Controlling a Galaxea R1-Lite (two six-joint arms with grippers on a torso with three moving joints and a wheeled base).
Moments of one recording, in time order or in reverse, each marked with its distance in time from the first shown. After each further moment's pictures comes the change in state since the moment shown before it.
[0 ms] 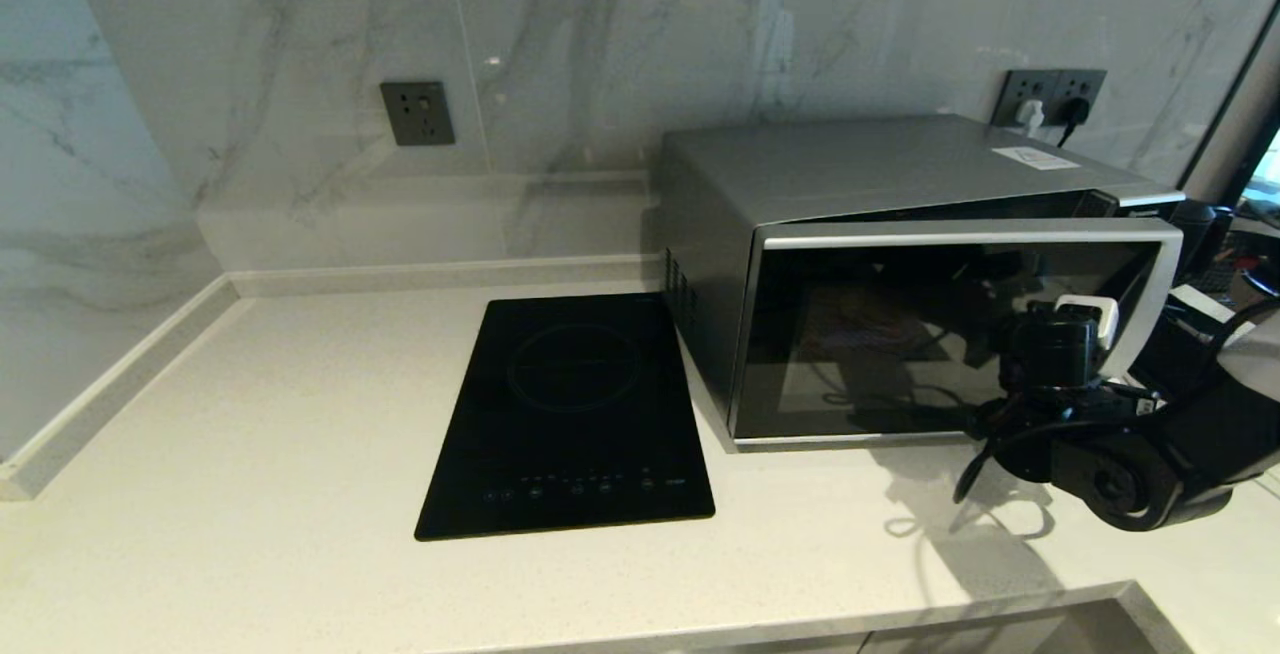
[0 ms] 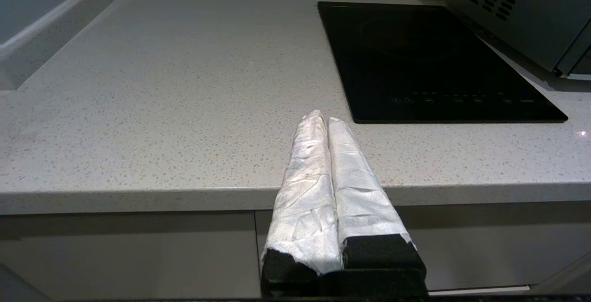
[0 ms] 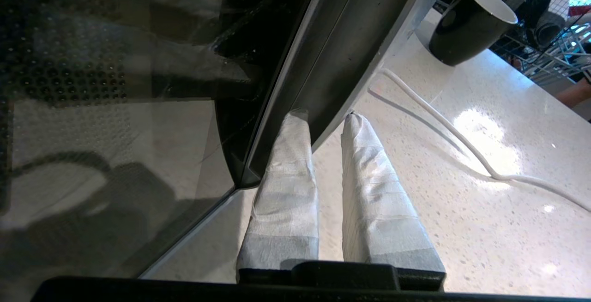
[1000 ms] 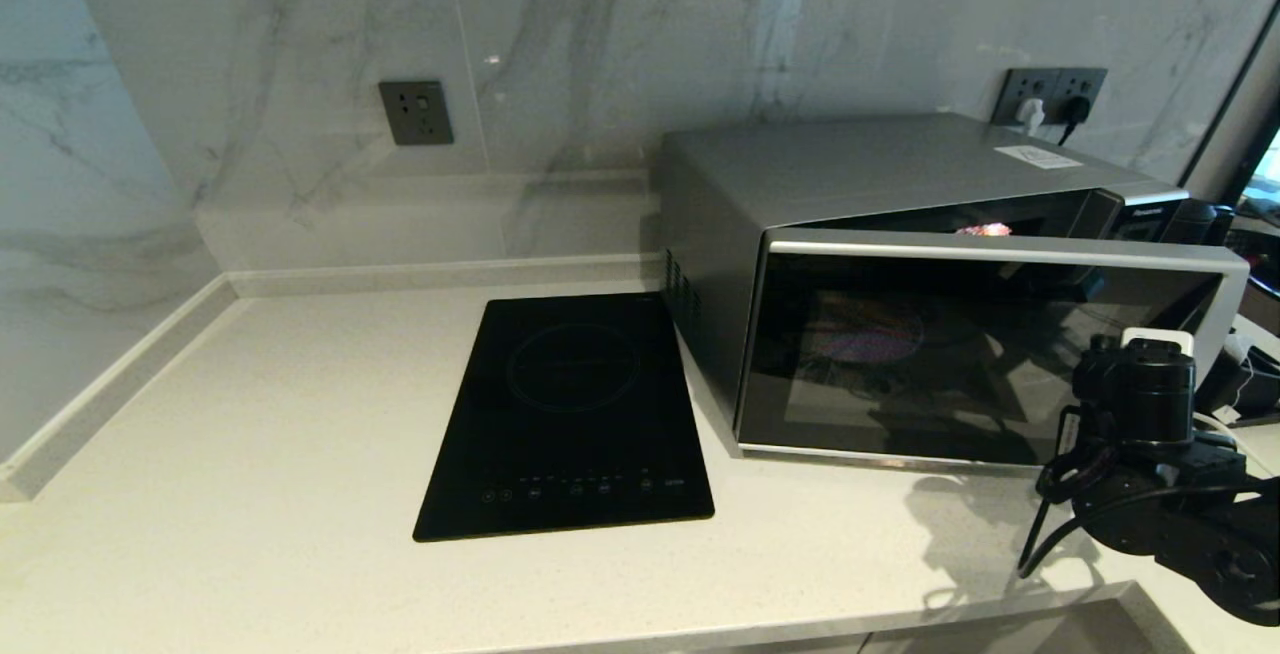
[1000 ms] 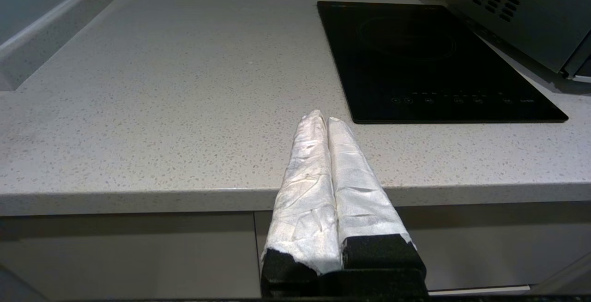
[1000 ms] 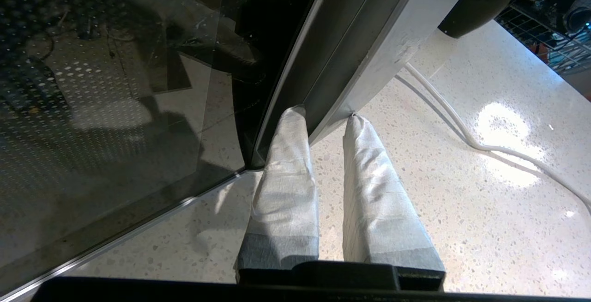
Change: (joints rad) left arm 0.000 0.000 0.000 0.000 0.000 0.001; right arm 0.008 -0.203 0.276 -0.050 0.110 0.000
